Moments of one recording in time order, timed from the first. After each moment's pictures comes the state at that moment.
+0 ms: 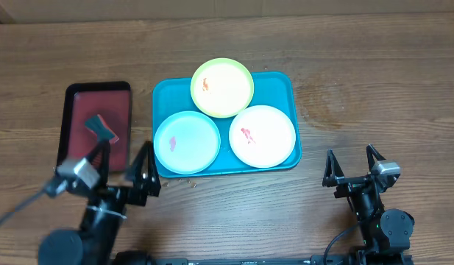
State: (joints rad) left arm 0.03 0.33 0.75 -0.40 0.25 -0.46; right arm 0.01 0.01 0.02 -0.02 -0.15 0.17
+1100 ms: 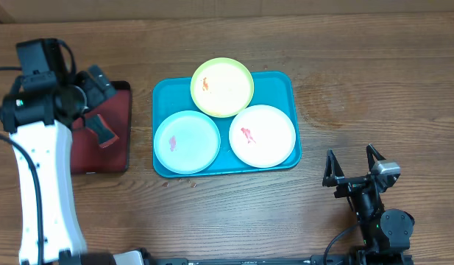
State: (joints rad) left arm 0.26 1.51 1.54 -1.05 -0.06 -0.42; right arm 0.01 0.01 0.02 -0.02 -0.15 0.17
